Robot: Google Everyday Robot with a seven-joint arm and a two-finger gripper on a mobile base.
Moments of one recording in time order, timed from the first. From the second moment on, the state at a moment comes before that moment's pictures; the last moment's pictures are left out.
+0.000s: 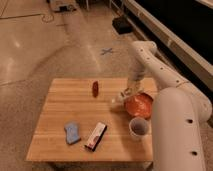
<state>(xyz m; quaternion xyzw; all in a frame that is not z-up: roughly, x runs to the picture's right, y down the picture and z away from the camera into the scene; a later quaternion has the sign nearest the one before) 0.174 0.008 0.860 -0.39 -0.12 -0.10 0.91</state>
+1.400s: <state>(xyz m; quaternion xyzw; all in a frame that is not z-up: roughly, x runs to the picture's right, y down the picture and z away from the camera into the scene) 0.198 0.040 0.858 -0.39 -0.13 -0.10 0.91</state>
